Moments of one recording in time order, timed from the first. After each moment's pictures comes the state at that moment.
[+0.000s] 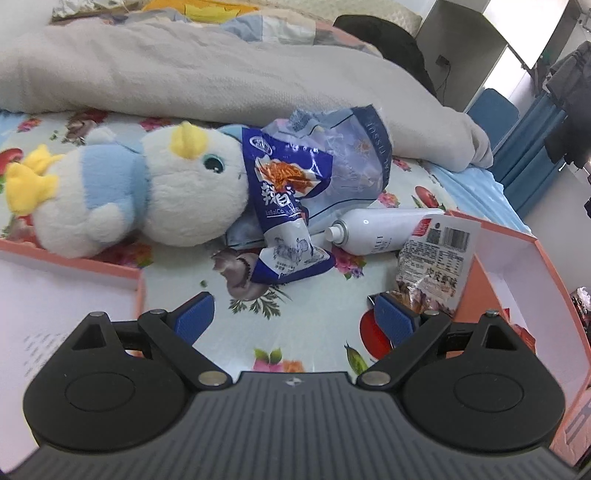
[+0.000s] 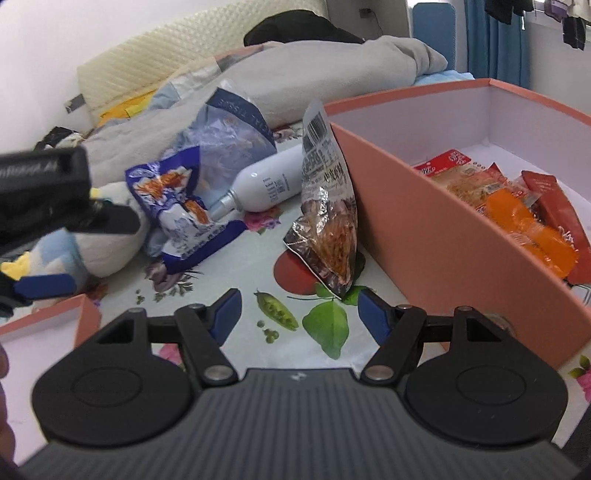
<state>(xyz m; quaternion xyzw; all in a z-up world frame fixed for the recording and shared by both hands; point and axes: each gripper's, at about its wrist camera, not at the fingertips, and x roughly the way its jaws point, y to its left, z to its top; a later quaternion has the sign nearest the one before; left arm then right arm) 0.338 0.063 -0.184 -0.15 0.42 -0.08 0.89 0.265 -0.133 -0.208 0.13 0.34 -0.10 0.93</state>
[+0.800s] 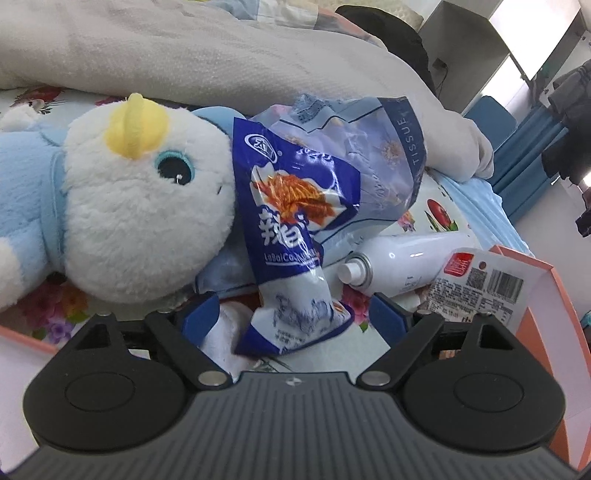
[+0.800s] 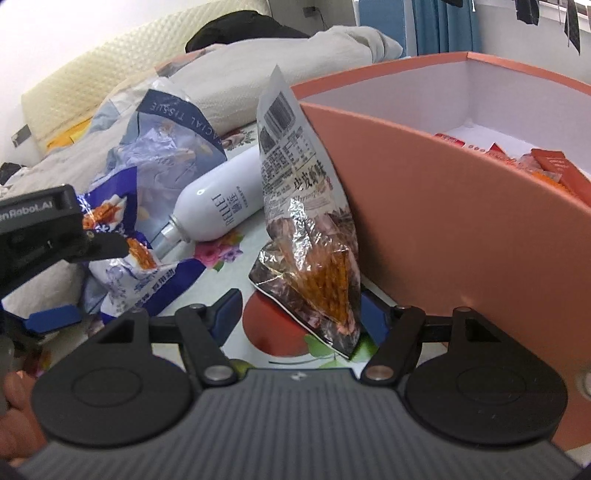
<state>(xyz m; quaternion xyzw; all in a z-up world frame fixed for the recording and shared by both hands) 0.431 0.063 -0.245 -0.19 0.42 -0.11 0.88 0.330 -0.142 -0.244 0.17 0.33 -0.17 0.91</state>
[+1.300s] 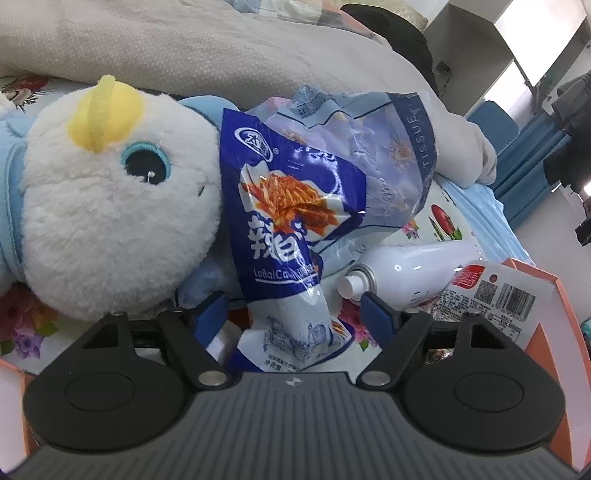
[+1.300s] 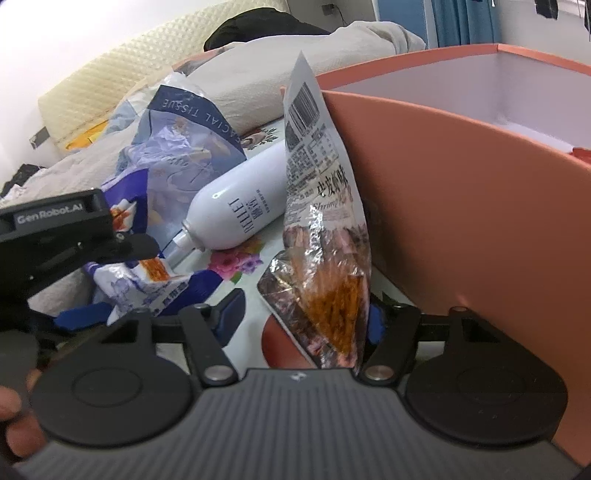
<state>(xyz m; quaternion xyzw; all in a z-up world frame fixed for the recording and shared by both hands) 0.451 0.054 -0.259 -0.20 0.42 -0.10 0.88 0.351 -0.144 -0.252 0.17 0.32 -0.14 0.92</state>
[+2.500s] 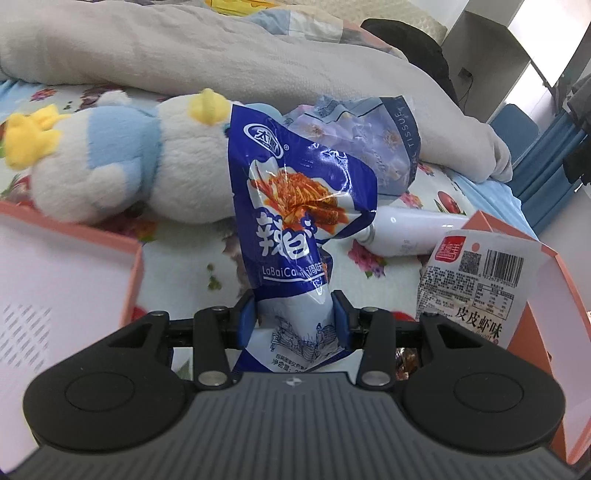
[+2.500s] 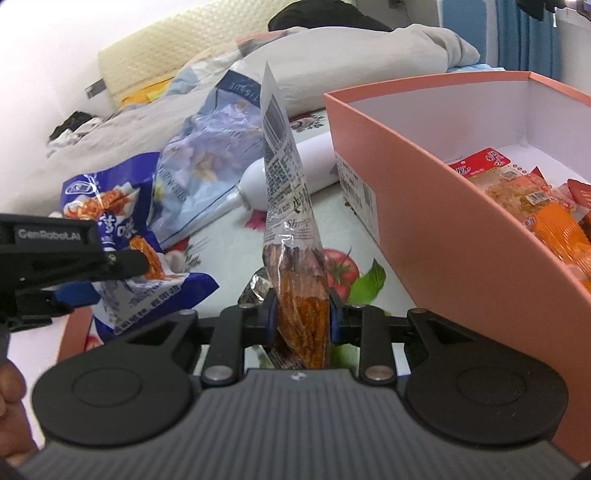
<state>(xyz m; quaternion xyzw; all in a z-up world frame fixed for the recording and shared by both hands) 0.327 0.063 -0.213 -0.18 0.41 -0.04 0.89 0.289 -0.151 -0.217 0.11 0.36 -0.03 0.93</state>
